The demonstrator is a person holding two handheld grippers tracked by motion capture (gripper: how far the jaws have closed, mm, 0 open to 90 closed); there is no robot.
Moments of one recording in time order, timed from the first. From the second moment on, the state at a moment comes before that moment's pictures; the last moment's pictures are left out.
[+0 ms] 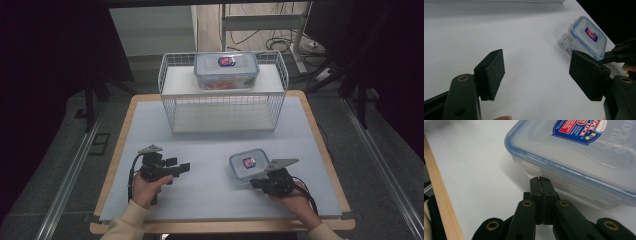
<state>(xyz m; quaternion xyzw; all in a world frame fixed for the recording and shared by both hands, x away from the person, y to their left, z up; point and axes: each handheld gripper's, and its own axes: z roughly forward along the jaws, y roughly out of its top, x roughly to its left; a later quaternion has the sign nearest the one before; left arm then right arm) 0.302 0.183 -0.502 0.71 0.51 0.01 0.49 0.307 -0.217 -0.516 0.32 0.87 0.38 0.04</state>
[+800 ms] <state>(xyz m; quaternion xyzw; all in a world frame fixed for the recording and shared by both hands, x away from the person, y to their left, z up) 0.295 0.179 -0.502 0.72 0.50 0.02 0.48 0.345 -0.279 -0.510 0.42 0.82 0.38 0.11</state>
